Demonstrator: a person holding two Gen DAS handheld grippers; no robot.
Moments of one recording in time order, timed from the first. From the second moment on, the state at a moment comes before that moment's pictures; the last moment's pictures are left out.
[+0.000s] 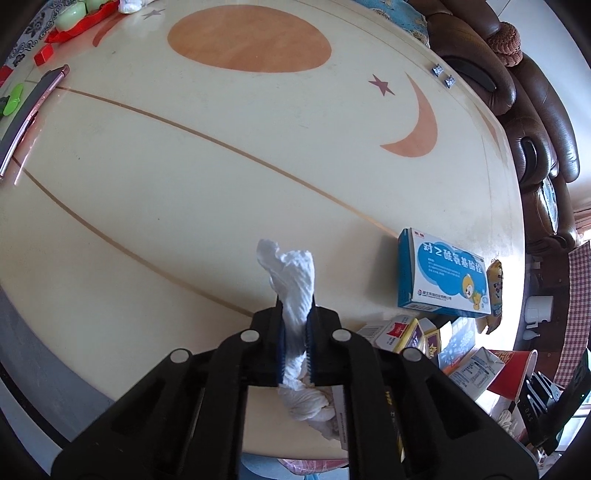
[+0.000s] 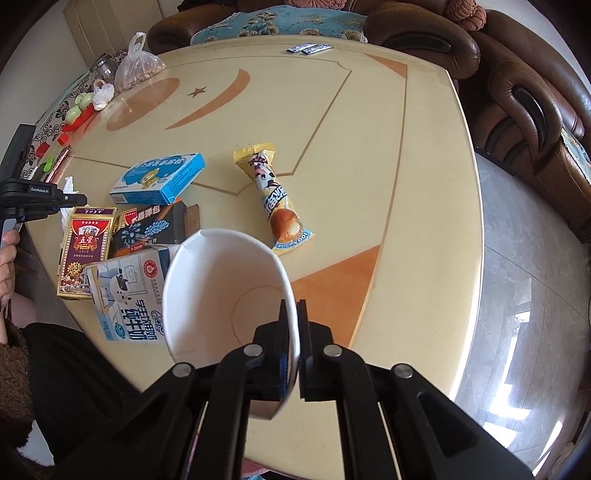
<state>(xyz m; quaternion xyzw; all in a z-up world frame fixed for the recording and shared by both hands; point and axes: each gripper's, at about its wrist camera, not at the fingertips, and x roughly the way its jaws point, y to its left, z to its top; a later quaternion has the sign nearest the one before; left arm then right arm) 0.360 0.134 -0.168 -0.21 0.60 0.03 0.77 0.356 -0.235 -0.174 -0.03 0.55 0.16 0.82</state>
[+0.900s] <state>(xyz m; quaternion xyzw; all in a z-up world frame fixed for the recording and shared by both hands) 0.325 0.124 -0.066 -0.13 0.54 0.02 0.83 0.341 -0.234 -0.108 -0.06 0.47 0.12 0.87</state>
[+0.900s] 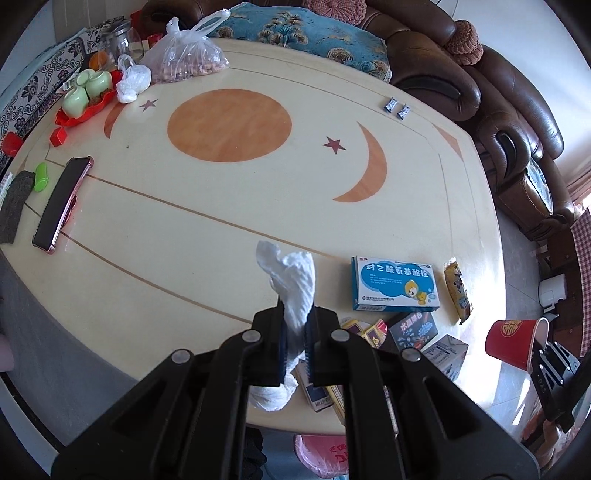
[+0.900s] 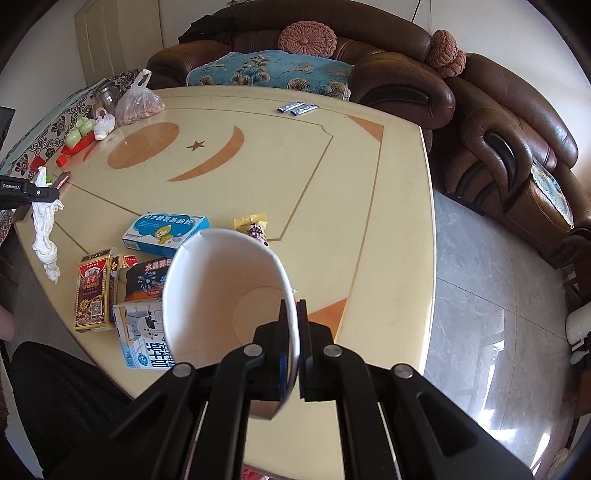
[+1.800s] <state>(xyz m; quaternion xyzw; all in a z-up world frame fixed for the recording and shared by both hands) 0.212 0.043 -0.022 -0.04 0.51 -0.07 0.85 0.226 -0.225 -0.064 -0.06 0.45 0.14 0.88</state>
